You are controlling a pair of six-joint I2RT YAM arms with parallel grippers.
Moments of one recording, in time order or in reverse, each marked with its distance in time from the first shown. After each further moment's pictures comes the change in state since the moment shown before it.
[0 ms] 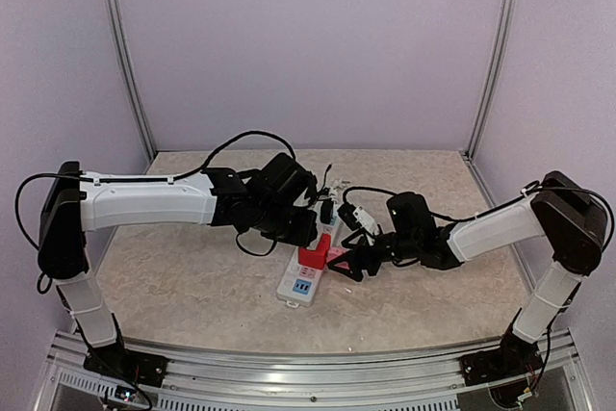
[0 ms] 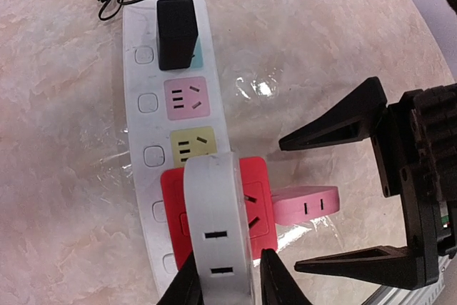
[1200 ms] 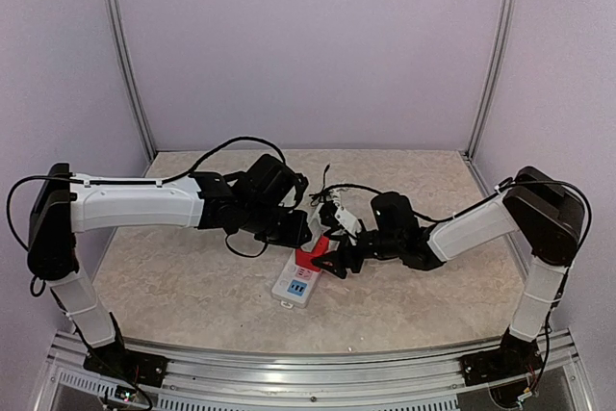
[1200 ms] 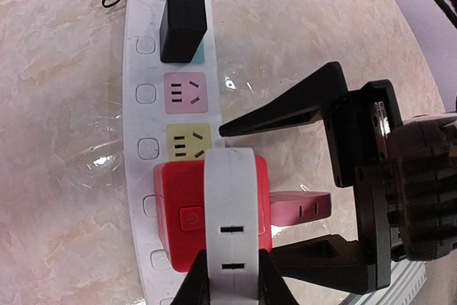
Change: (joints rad) left arm 0.035 -0.063 -0.107 0.086 0.105 -0.025; right arm 0.044 0.138 0.092 0.140 0.029 -0.159
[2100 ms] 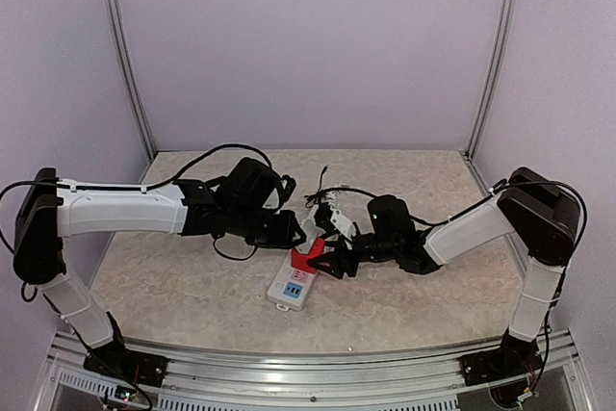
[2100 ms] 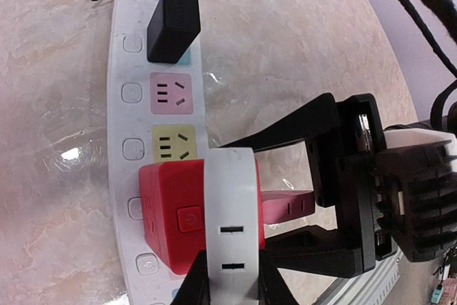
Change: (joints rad) left arm 0.034 -0.083 -0.127 0.113 0.089 -0.066; right arm 0.015 0.028 0.000 0.056 -0.026 0.000
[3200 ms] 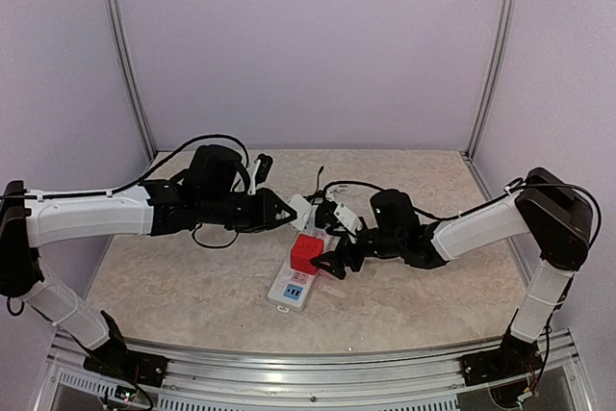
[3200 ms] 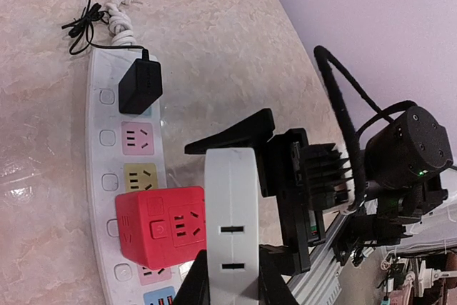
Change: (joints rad) left arm 0.100 -0.171 -0.145 0.207 0.144 -0.077; right arm 0.004 -0.062 0.004 -0.106 0.083 0.022
